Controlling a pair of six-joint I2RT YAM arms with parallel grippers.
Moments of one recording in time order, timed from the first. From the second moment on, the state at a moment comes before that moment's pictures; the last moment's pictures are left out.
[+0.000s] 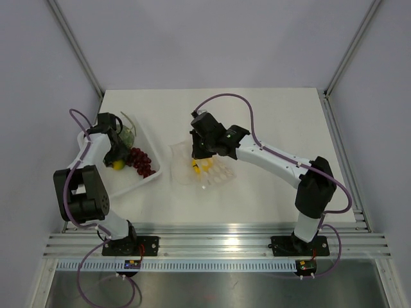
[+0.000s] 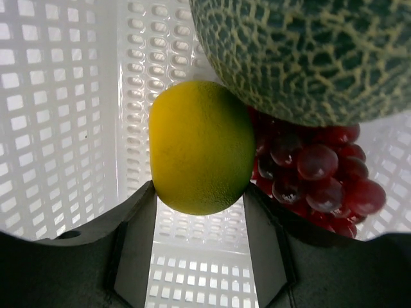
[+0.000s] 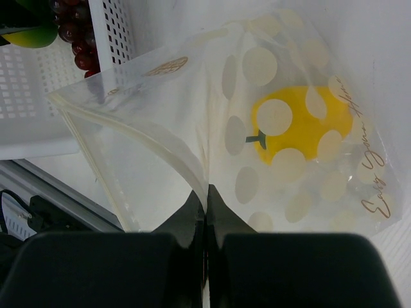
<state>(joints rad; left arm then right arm) 0.16 1.59 1.12 -0.74 -0.23 -0.44 0.89 1.79 1.60 -0.62 0.07 0.61</state>
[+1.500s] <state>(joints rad) -0.09 1.01 1.22 -0.89 0.29 -0.34 0.89 2.10 2.07 -0.81 0.10 0.70</state>
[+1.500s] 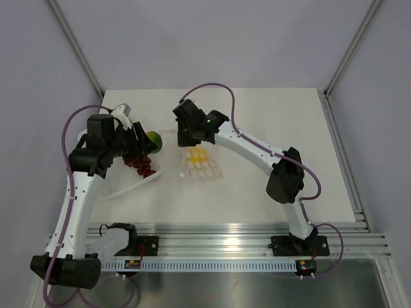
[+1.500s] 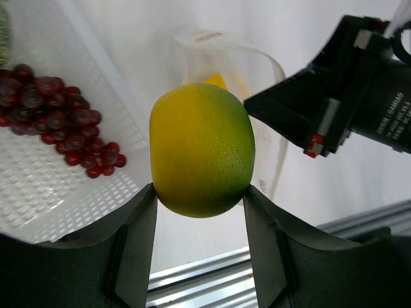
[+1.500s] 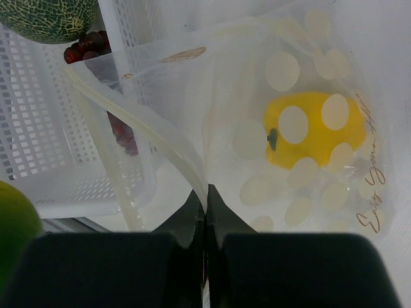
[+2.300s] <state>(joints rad) -0.29 1.17 1.11 -0.74 0.37 -0.44 0.89 1.86 1.82 -0.73 0.05 0.79</state>
